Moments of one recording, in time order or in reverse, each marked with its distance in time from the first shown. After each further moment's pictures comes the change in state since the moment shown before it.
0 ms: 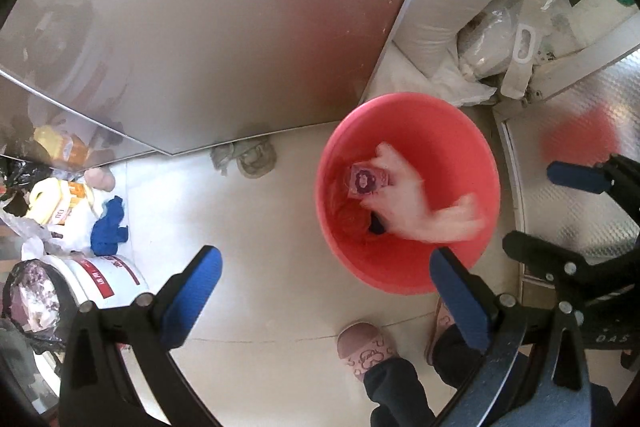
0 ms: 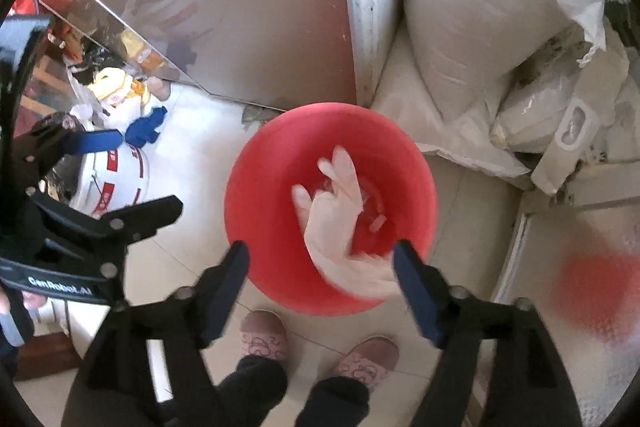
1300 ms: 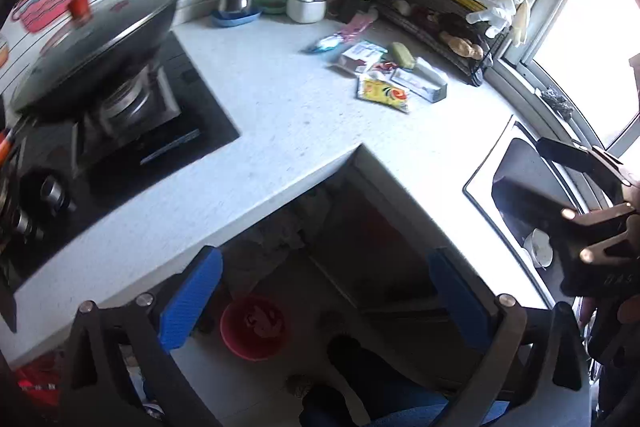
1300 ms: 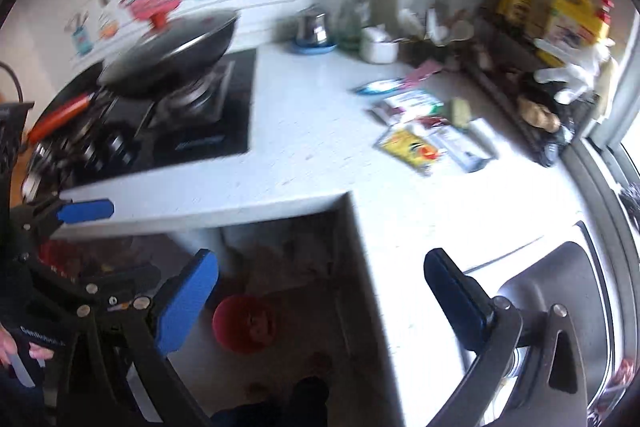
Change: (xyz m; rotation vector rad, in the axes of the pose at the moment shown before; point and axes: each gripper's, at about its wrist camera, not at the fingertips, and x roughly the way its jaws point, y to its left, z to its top) left arm -0.541 -0.249 0.131 0.488 -0.336 -0.304; right arm -0.606 -0.083 -0.044 0.509 -0.517 -0.374
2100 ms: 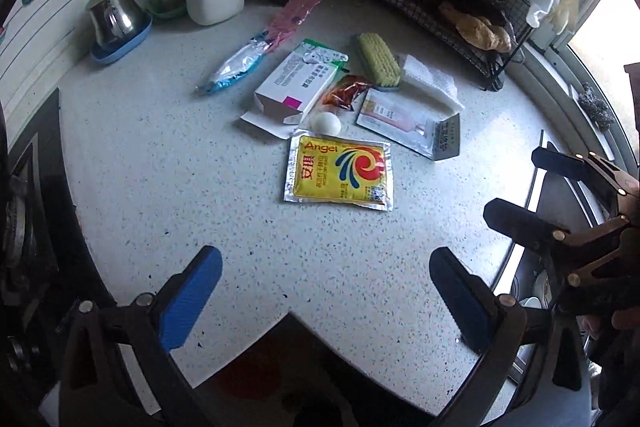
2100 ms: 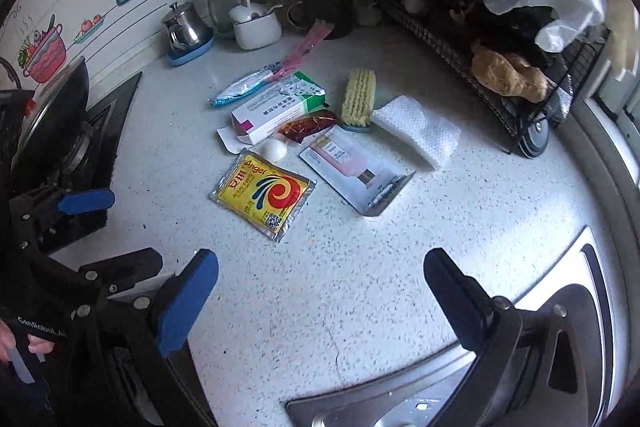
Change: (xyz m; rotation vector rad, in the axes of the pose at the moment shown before) left arm 0.188 -0.085 0.178 0.091 0.180 0.002; right arm 0.122 -0.194 0.080 0.148 0.141 0.022
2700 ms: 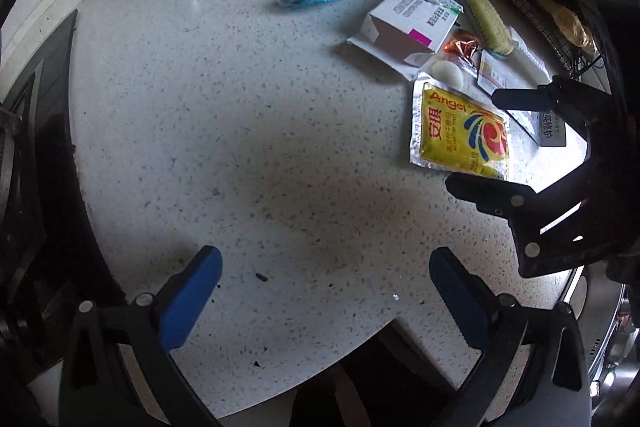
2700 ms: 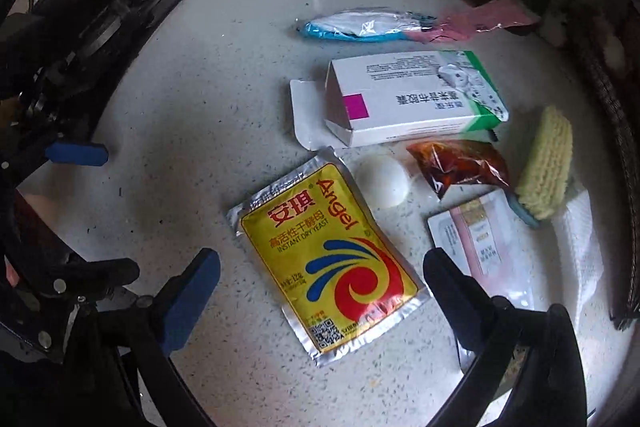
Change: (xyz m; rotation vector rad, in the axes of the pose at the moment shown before) left arm 0.054 0.073 -0.022 -0.128 0.137 0.059; right arm 0.131 0.067 0.046 -0.454 0.192 0.165
